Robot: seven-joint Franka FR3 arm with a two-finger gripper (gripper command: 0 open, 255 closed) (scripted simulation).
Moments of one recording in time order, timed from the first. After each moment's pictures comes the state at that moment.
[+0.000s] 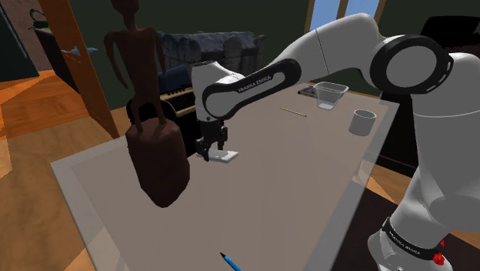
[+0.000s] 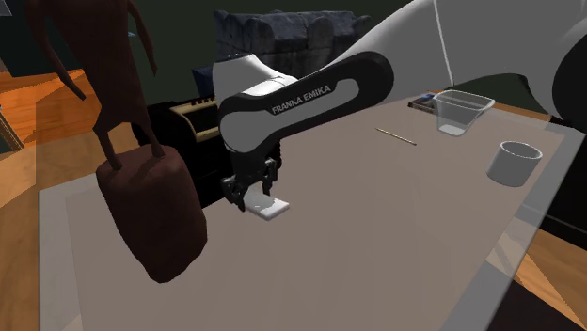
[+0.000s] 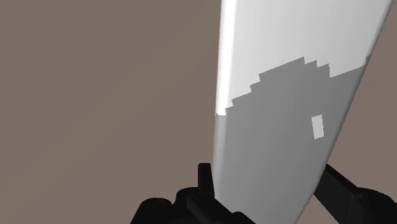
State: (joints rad) arm 0.23 0.45 0.27 -1.62 -0.14 2.04 0.40
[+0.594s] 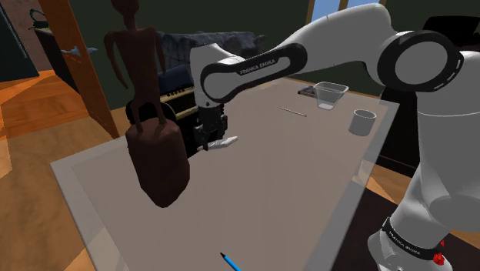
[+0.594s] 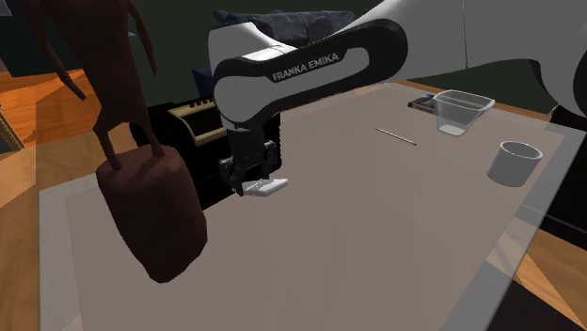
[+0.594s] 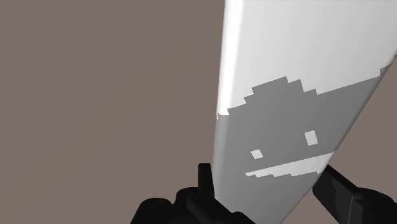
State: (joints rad) arm 0.23 0.41 0.27 -1.55 -0.13 1.93 0.38
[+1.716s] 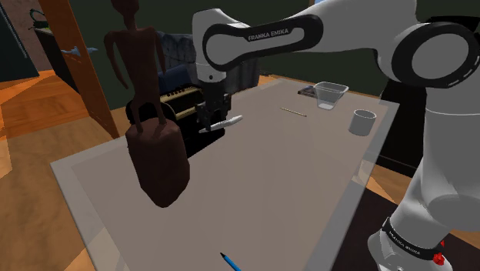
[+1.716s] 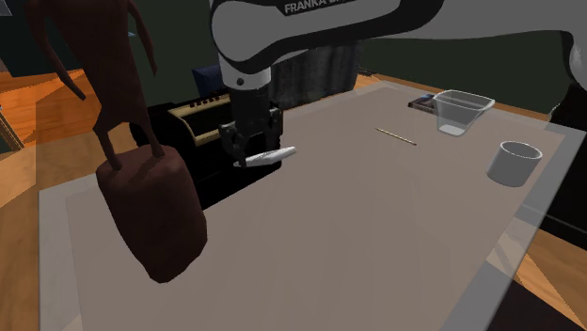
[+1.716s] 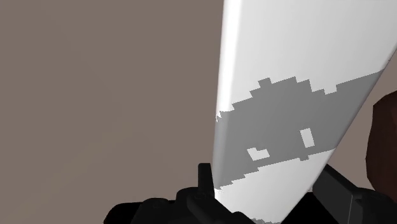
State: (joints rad) arm 0.22 0.34 0.28 -1.45 -0.10 1.76 0.35
